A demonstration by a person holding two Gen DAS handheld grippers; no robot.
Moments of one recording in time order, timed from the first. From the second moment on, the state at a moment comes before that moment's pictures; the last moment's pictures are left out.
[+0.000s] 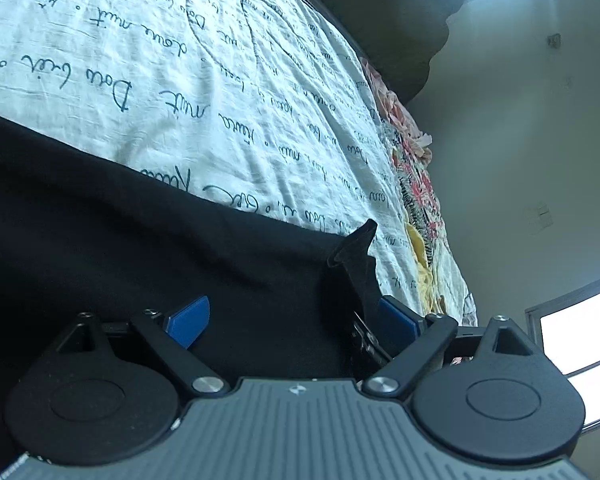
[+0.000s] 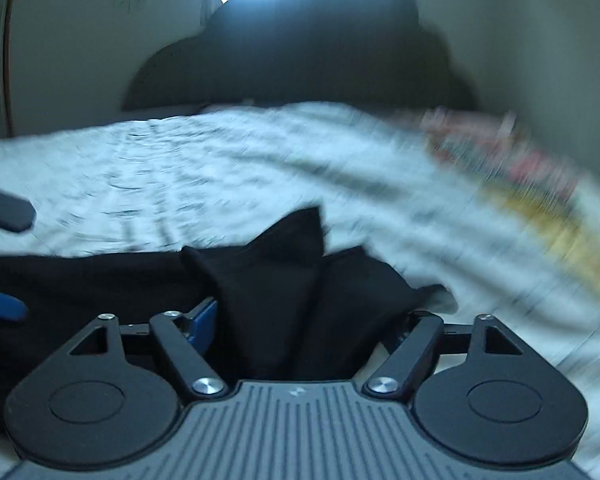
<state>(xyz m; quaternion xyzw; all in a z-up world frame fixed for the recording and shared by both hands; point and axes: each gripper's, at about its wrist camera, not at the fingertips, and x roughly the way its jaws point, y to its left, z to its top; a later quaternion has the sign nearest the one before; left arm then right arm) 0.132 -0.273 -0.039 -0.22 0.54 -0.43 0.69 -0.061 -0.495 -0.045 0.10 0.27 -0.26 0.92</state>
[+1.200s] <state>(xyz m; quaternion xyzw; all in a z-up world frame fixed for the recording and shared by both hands) 0.133 -0.271 -0.023 -0.26 0.52 -0.47 0.67 -0.054 -0.506 -0.037 0.15 0.21 -0.22 0.94</state>
